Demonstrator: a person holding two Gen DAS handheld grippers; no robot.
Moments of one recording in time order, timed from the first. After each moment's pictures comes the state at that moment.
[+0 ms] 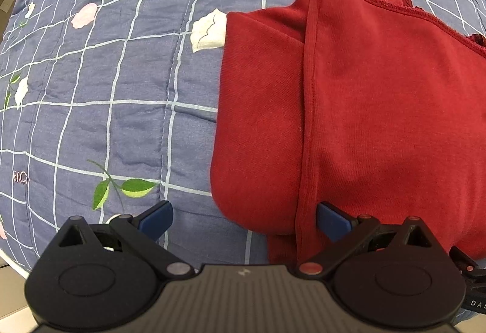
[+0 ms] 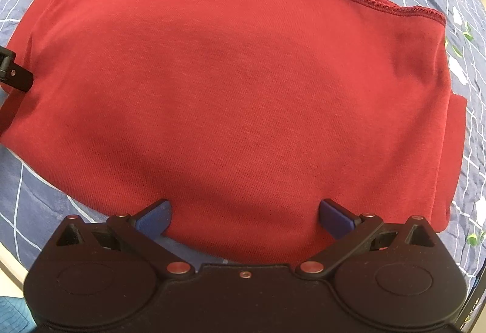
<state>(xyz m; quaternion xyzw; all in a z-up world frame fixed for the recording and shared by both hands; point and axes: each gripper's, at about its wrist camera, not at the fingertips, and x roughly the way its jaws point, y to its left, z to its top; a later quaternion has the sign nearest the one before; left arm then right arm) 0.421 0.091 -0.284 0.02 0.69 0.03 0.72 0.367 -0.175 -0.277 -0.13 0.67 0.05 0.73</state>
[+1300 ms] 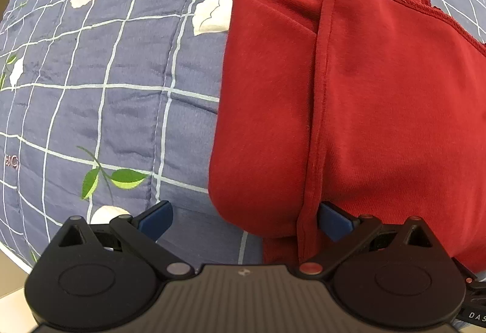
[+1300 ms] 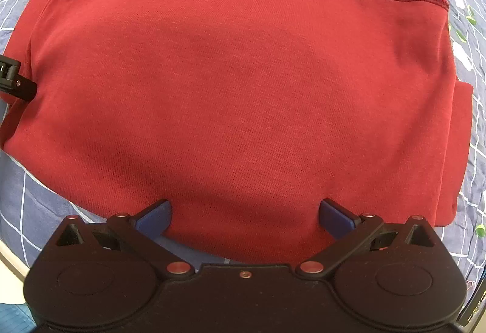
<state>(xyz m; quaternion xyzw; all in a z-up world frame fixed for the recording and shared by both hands) 0.428 0.096 -0.303 -0.01 0.71 0.05 0.70 0.378 -0.187 -0.274 -0.10 0.69 0.05 0.72</state>
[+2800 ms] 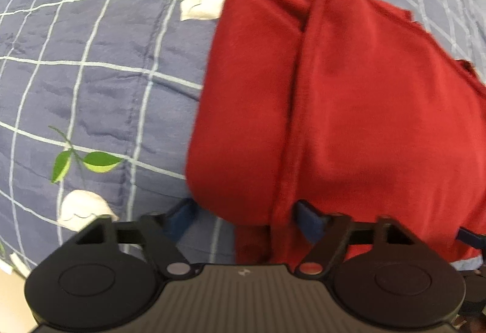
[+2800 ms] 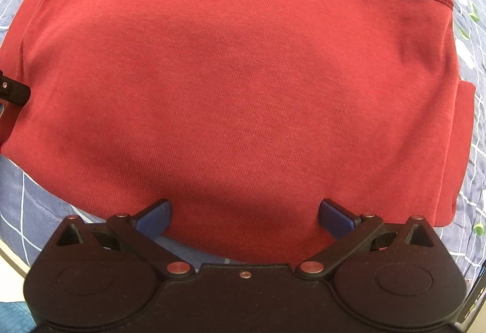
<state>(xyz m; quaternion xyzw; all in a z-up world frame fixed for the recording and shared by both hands) 0.433 0.122 -0.302 -0.10 0.72 -0.01 0.69 0.387 -0.186 -0.278 -0.11 0.70 0.05 0.70</state>
